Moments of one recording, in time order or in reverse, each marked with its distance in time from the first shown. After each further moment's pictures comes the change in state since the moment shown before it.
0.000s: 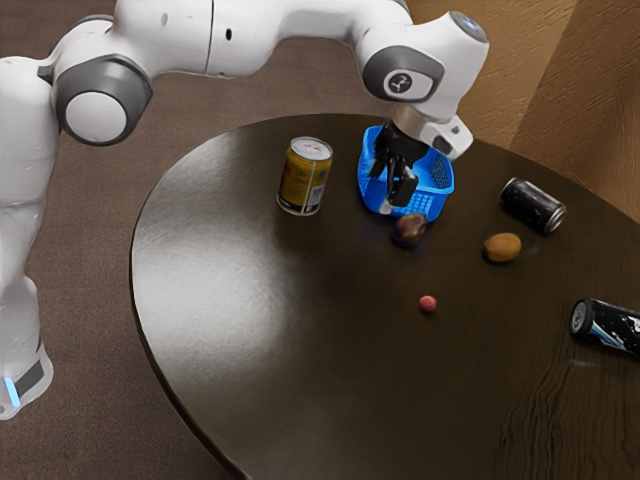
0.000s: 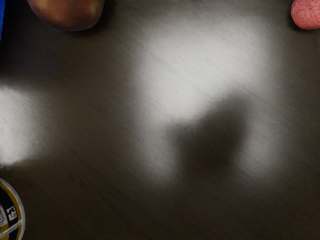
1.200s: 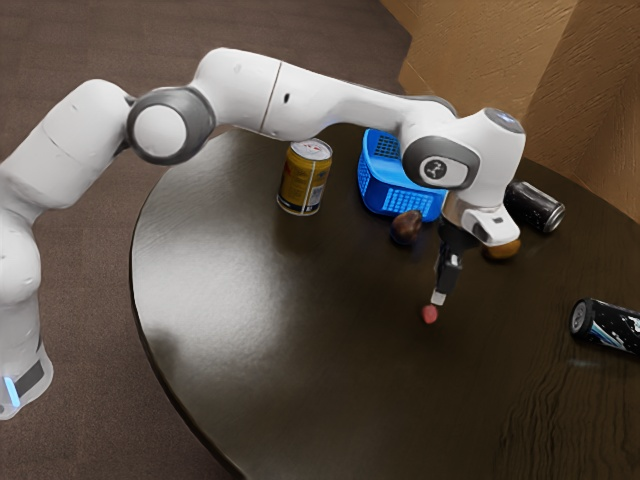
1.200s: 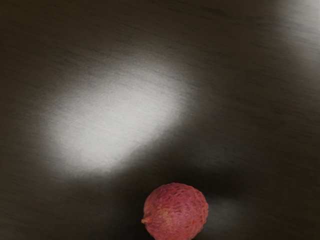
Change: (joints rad) arm 0.453 0.443 -0.810 0.231 0.239 0.183 0.149
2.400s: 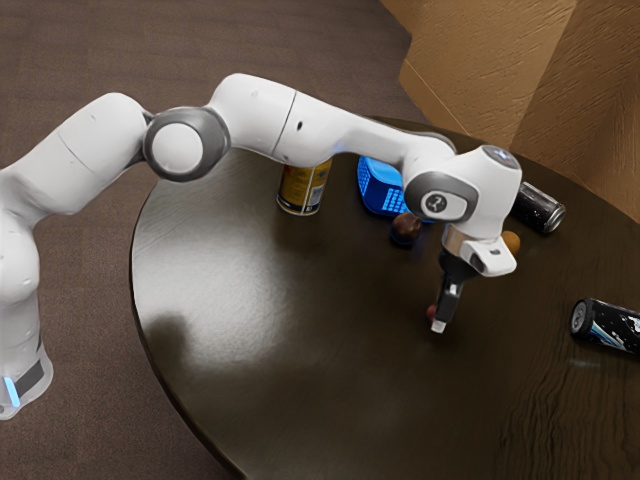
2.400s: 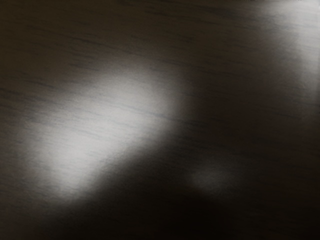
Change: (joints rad) arm -0.025 0.111 0.006 0.028 0.018 0.078 0.066
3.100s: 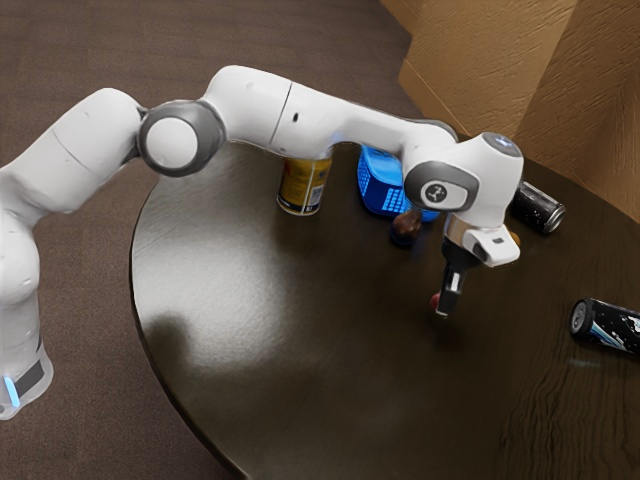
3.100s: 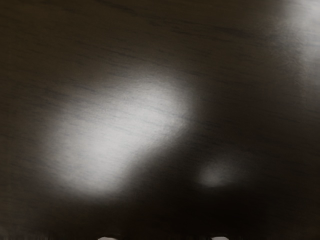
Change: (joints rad) arm 0.008 -0.071 0.004 -0.021 0.014 0.003 -0.032
